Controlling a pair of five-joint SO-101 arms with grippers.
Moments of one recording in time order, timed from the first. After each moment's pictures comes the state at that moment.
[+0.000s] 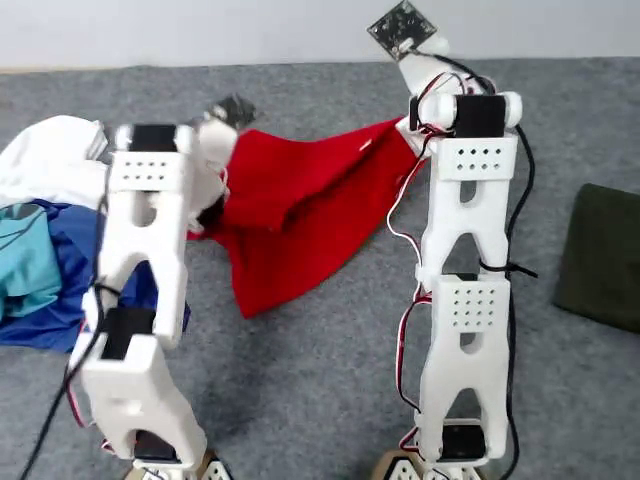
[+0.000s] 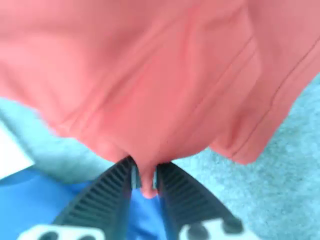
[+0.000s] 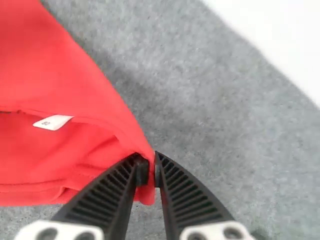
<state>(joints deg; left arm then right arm) -1.9 18.8 -20.6 96.4 -26.3 -4.7 52.9 -93.5 100.4 34.6</state>
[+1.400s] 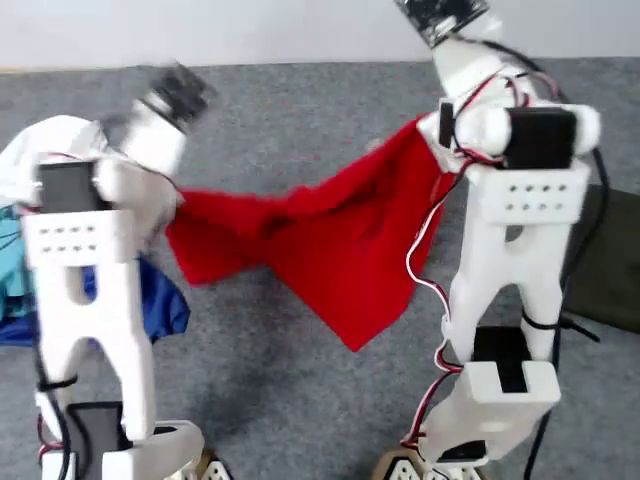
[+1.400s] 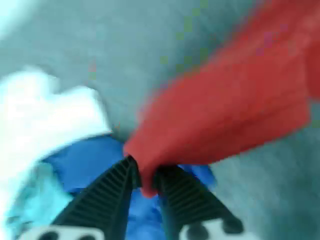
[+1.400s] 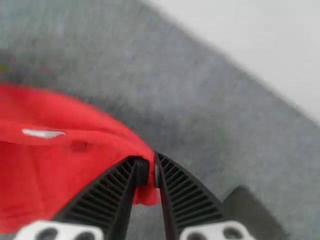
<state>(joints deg) -5.2 -10.5 -3.2 99.4 -32.9 -4.7 10.8 -52.5 100.6 31.4</state>
